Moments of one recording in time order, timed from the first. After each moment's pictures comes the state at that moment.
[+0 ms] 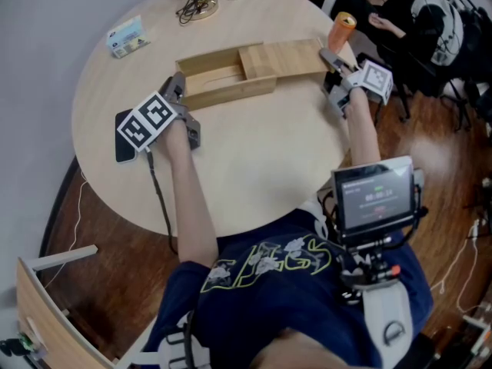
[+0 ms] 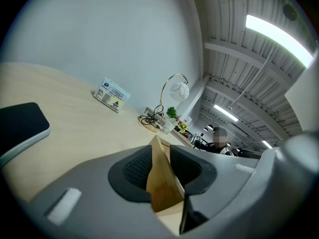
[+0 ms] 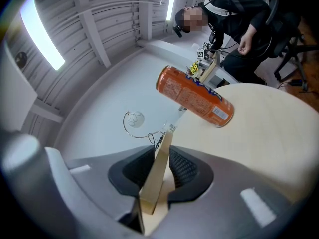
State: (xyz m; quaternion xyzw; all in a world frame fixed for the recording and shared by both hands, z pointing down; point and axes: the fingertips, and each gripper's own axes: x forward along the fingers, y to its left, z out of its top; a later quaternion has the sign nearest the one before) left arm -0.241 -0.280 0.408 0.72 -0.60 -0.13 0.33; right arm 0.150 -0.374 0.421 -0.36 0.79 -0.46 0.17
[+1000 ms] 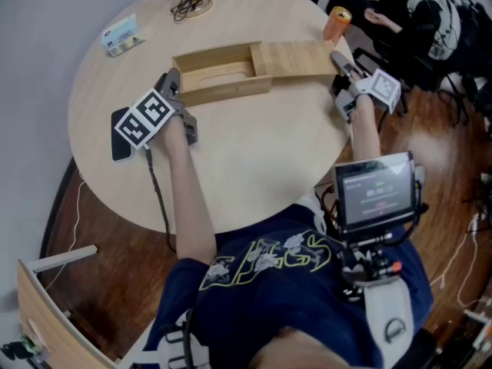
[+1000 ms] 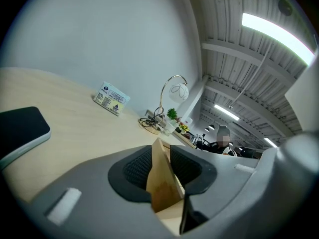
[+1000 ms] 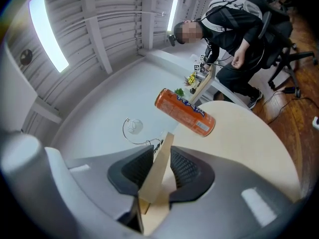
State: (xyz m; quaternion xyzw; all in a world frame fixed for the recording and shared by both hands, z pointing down) left arm -0.245 -0.285 0.408 0.72 -0.61 -0.12 0.31; right arm 0.188 -0.353 0.419 -0.40 0.78 -0.44 0.20
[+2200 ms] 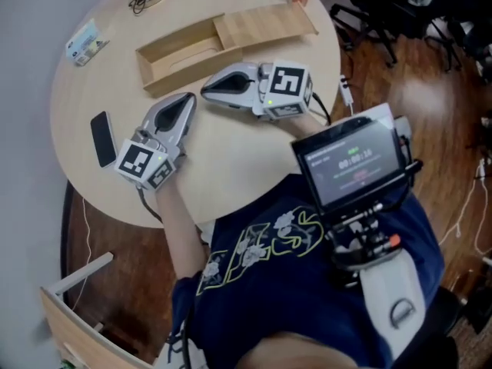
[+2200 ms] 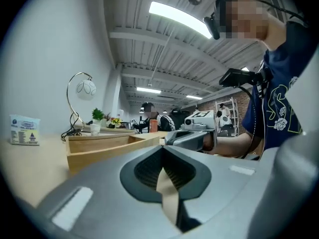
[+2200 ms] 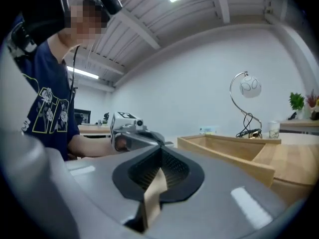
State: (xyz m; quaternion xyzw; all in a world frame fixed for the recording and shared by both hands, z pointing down) left arm -0.094 -0.162 0.392 0.95 -0.30 0.04 0.05; right arm -0.080 -0.160 0.390 -0.02 1.00 -0.03 -0.04
